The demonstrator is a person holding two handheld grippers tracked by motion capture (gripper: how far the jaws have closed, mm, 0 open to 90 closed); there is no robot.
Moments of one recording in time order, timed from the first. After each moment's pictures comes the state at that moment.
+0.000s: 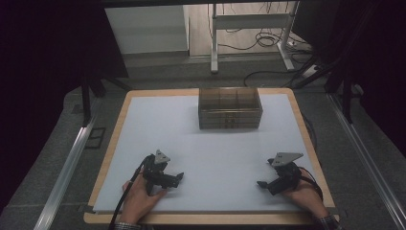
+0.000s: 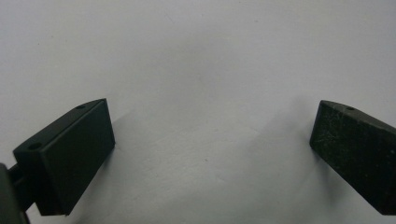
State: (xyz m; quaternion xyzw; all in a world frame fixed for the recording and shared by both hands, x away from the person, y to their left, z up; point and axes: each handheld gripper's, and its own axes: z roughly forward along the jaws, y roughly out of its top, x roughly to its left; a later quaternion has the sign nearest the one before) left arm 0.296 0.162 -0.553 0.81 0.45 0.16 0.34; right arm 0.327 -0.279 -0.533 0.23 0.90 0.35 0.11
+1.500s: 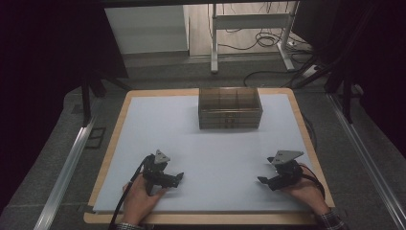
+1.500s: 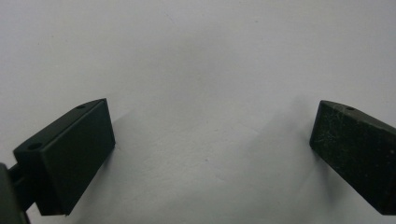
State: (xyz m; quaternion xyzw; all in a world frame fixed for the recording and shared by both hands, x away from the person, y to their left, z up) left arm 0.296 0.162 -0.553 0.81 0.45 0.15 0.34; right arm 0.327 -0.276 -0.518 0.22 0.90 0.34 0.14
